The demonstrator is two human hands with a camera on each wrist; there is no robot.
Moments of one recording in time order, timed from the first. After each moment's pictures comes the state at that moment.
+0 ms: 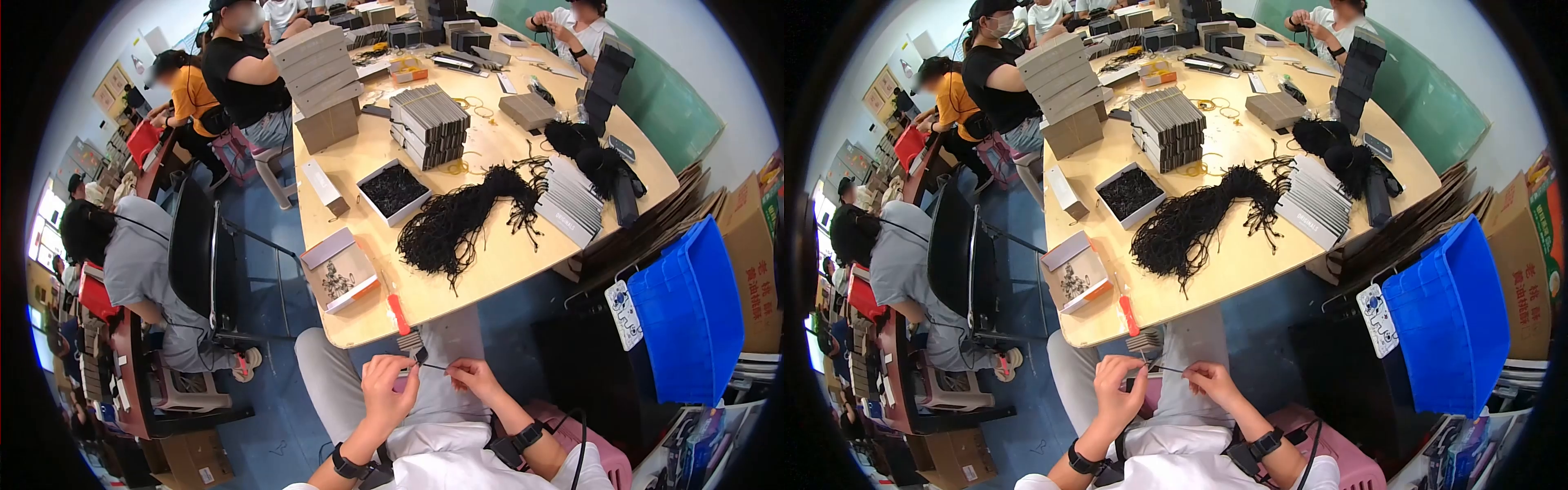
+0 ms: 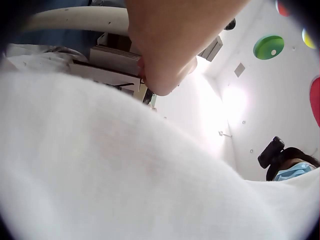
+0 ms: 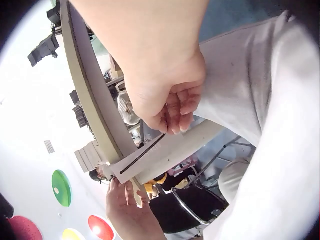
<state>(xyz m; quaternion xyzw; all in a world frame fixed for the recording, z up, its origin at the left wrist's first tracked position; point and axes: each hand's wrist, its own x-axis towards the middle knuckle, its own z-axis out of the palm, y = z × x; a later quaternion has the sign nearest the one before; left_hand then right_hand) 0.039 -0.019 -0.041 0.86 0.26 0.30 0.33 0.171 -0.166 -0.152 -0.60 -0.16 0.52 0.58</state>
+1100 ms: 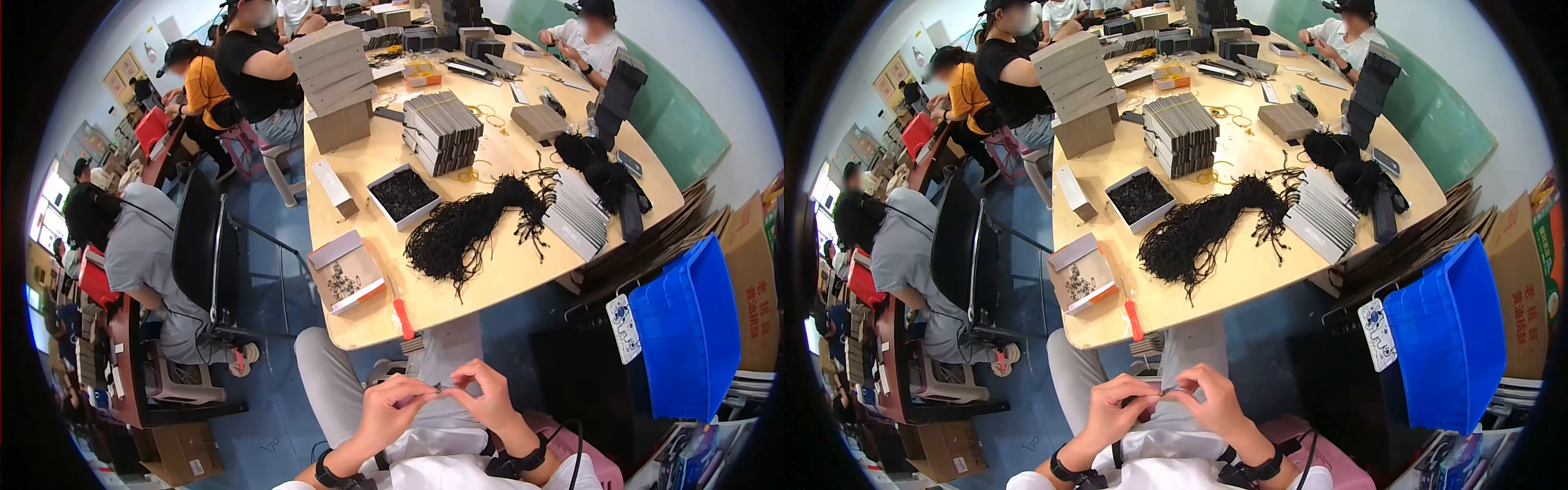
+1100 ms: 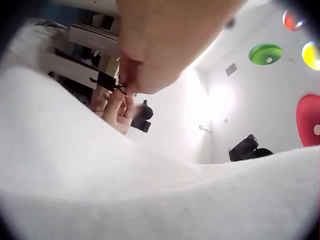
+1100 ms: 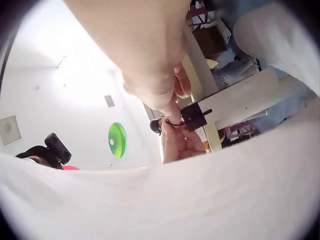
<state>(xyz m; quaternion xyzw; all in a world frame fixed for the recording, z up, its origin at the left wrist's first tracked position) 0.024 -0.025 -0.011 0.72 0.24 0.18 0.63 0.164 -0.154 -0.034 -0.68 -0.42 0.19 0.57</state>
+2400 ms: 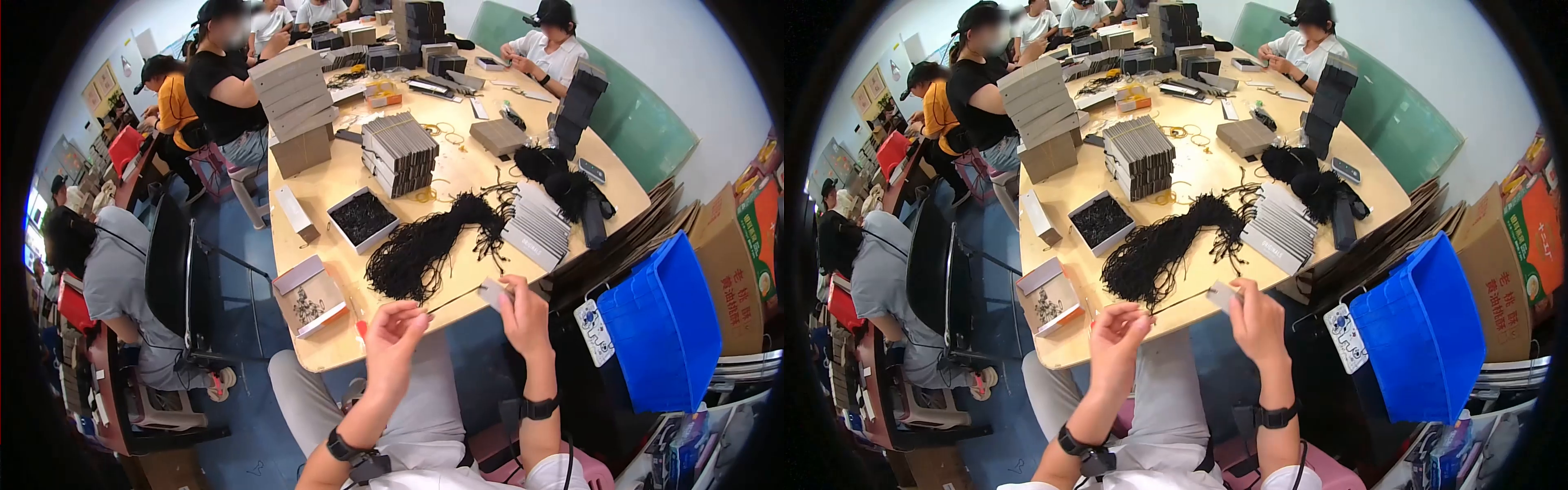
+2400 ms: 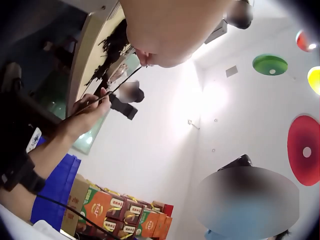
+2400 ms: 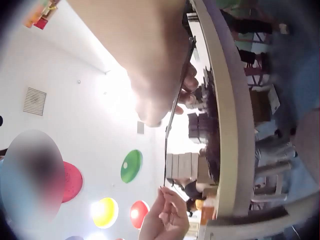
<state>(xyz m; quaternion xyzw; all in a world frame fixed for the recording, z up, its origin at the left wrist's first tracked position) 0.149 -0.009 0.006 0.46 0.24 0.31 0.80 0.314 -0.154 0.002 -0.84 -0.41 -0.07 0.35</state>
